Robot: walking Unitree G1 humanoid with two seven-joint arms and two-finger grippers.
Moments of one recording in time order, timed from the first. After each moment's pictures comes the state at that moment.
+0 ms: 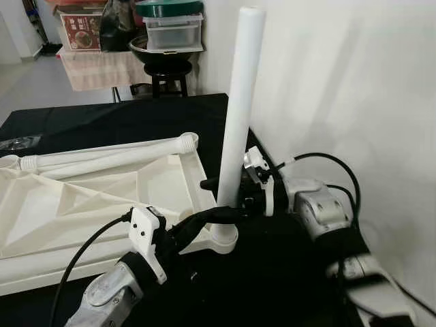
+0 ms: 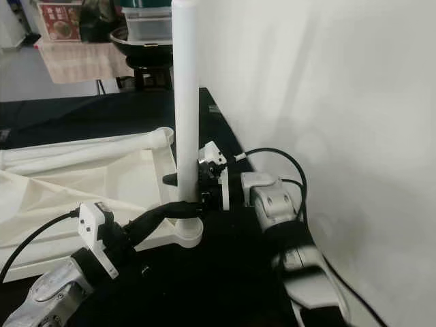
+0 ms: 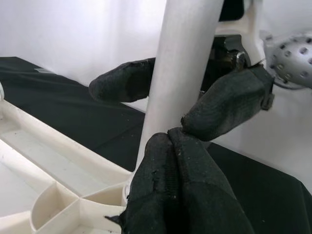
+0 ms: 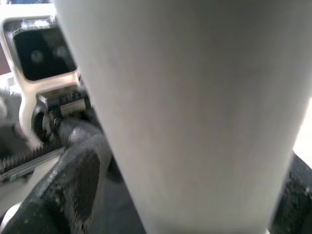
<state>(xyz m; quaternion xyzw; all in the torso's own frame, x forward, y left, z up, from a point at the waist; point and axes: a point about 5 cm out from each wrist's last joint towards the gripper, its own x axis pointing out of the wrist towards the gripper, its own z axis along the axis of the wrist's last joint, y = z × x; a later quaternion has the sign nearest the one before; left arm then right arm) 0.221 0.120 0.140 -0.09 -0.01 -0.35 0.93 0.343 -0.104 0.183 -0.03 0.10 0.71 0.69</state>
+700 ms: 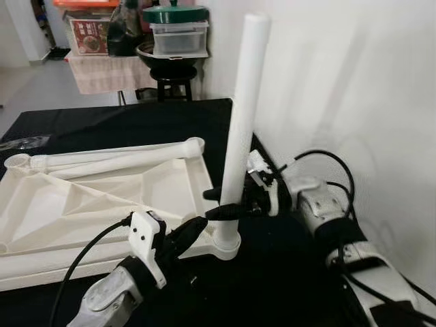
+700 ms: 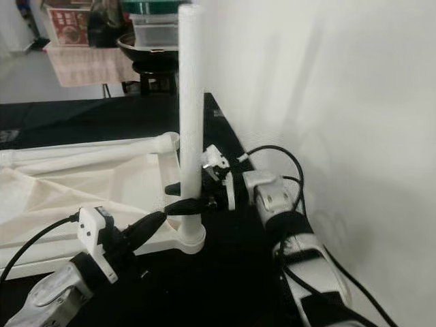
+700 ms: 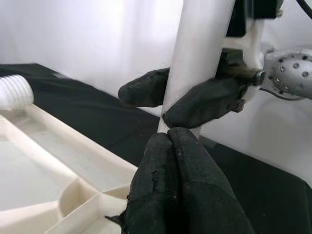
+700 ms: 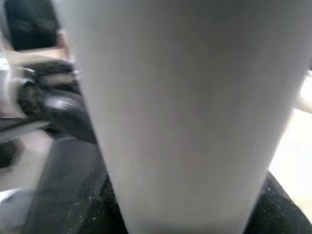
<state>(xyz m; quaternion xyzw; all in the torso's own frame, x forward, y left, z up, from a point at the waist) 0.219 0.122 0.142 -0.09 -0.01 -0.35 0.93 0.344 -0.130 0.170 -0.04 0.07 0.65 0.76</state>
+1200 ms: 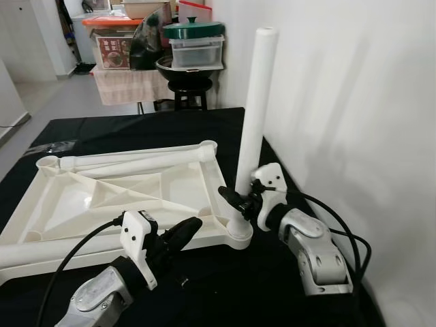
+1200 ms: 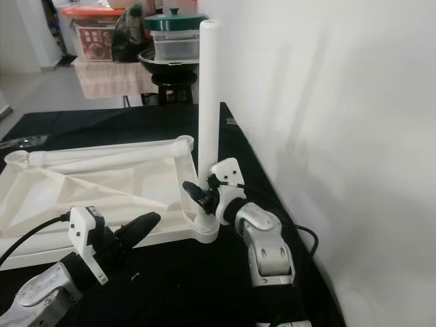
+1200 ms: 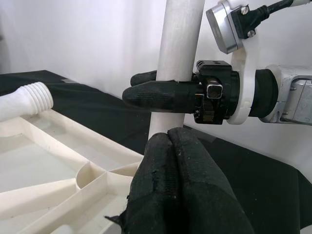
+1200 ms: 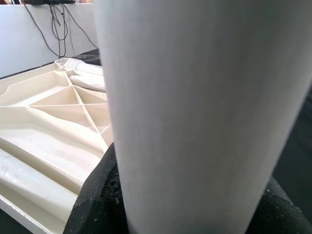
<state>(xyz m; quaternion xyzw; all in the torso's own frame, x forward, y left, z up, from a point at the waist) 0.218 0.134 0.144 -0.08 -0.01 -0.36 0.93 0.312 -0.111 0.155 -0.03 0.05 0.31 0.95</state>
